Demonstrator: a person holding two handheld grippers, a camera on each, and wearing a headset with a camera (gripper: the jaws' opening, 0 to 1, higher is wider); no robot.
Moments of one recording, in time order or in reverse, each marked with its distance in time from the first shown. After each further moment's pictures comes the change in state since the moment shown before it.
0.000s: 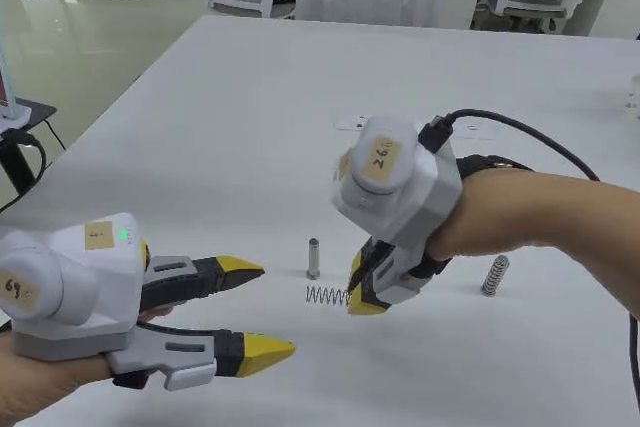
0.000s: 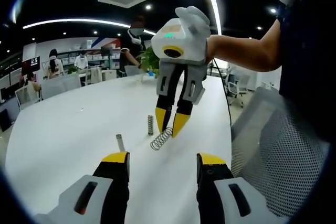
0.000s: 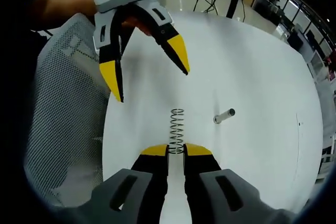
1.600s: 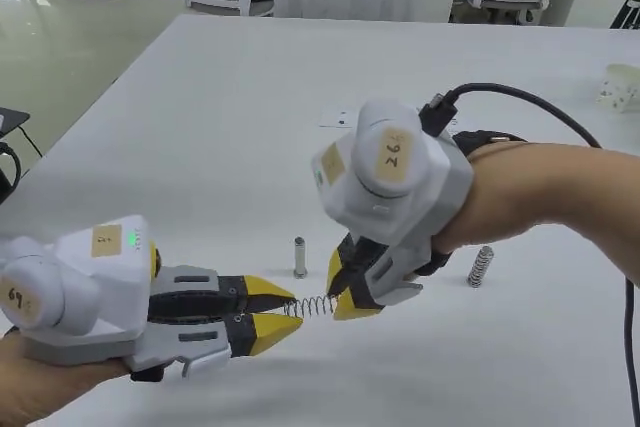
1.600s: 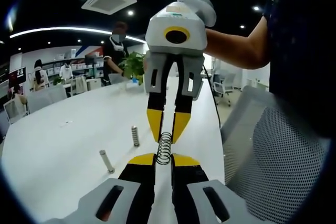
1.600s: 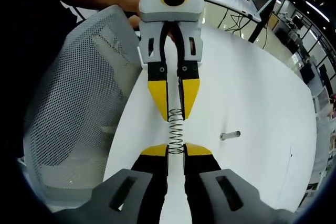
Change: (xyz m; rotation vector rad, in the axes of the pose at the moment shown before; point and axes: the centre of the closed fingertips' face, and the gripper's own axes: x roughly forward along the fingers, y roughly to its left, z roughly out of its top) left arm 0.016 -0.019 0.011 0.079 -0.041 -0.116; right arm -0.016 0.024 0.017 -0.233 -0.039 0.042
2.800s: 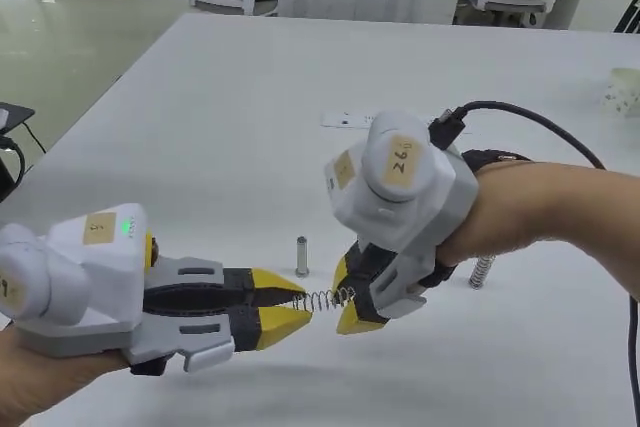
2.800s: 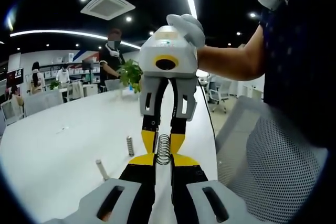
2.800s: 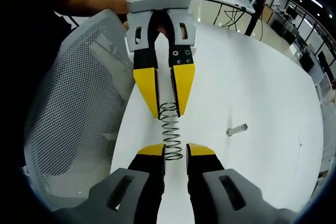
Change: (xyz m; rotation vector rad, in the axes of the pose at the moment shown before) left arm -0.003 -0.011 0.019 -0.013 -0.063 -0.037; right arm 0.009 0.004 -0.005 0.096 -0.029 0.022
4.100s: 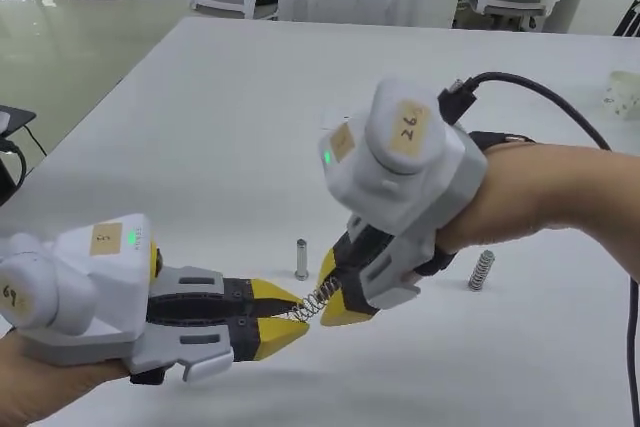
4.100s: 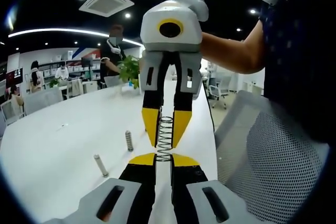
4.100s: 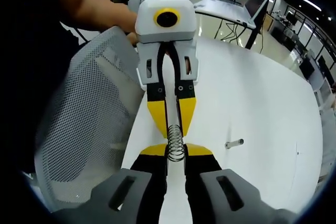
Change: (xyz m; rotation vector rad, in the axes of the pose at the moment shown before) left arm -0.002 -0.004 -0.010 0.007 0.035 -0.002; right arm -0.019 0.009 0.032 -0.014 -0.079 0.008
